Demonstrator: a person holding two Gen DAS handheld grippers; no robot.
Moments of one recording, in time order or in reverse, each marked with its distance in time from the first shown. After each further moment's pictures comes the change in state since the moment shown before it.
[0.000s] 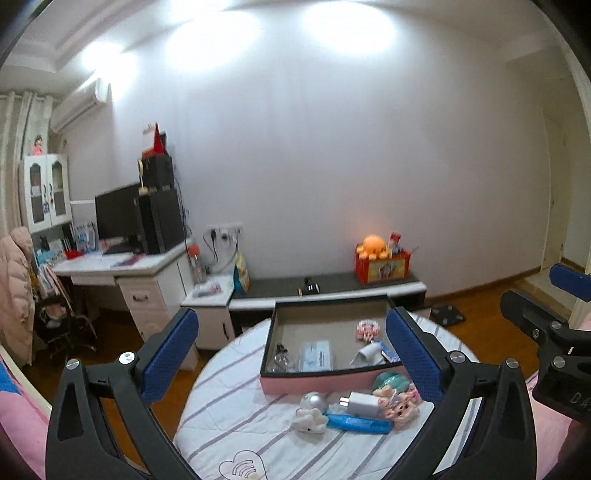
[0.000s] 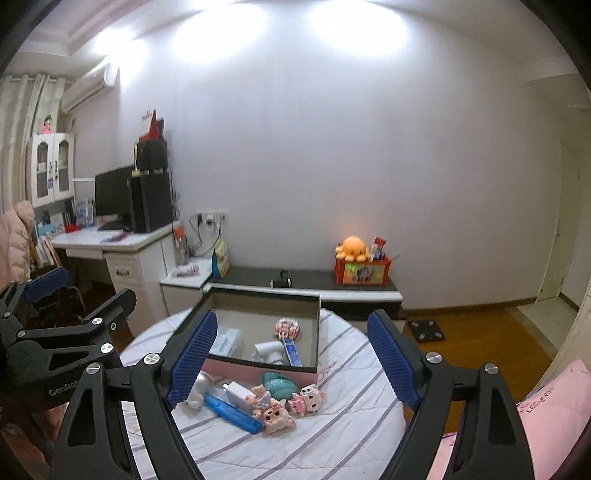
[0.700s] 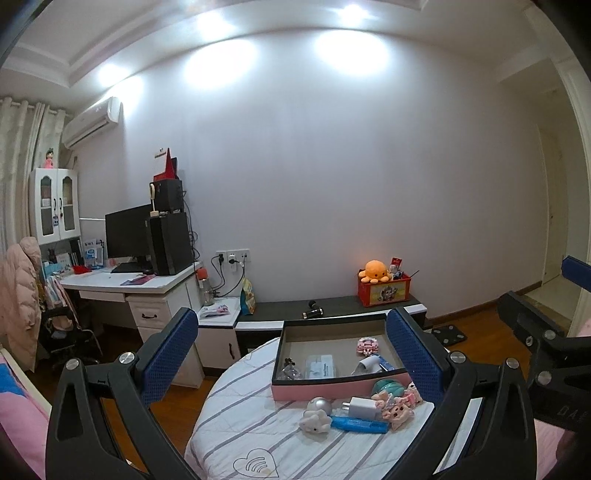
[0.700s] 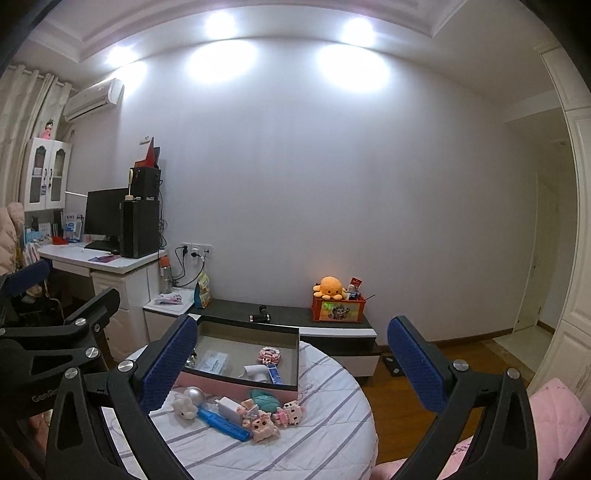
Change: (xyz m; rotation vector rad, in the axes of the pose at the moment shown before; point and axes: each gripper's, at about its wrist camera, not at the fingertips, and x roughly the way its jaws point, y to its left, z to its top) left arm -0.048 0.007 0.002 -0.010 -0.085 0.018; right arm -0.054 0.013 0.004 -0.045 -0.125 -0.076
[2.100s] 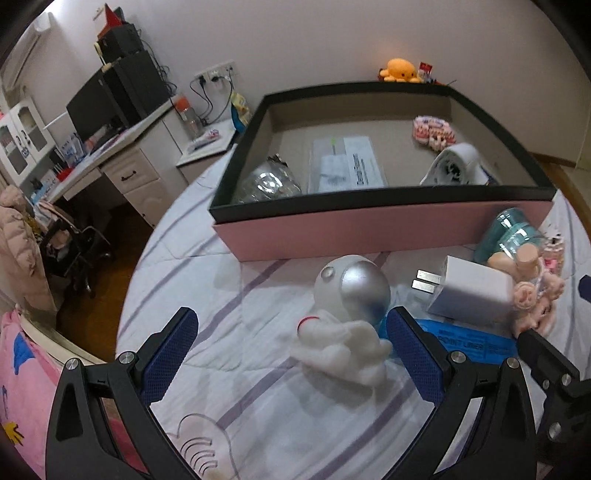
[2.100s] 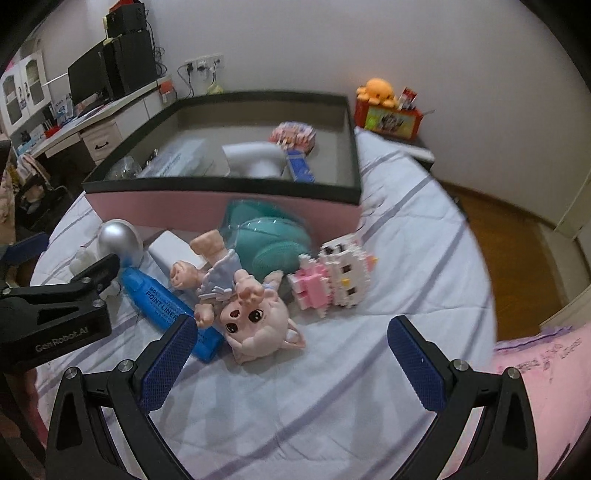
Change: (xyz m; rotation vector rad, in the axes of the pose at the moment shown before) left arm 0.251 -0.037 -0.183 0.130 0.764 0.076; right arm 0.236 0.008 -0.185 0.042 0.783 0.203
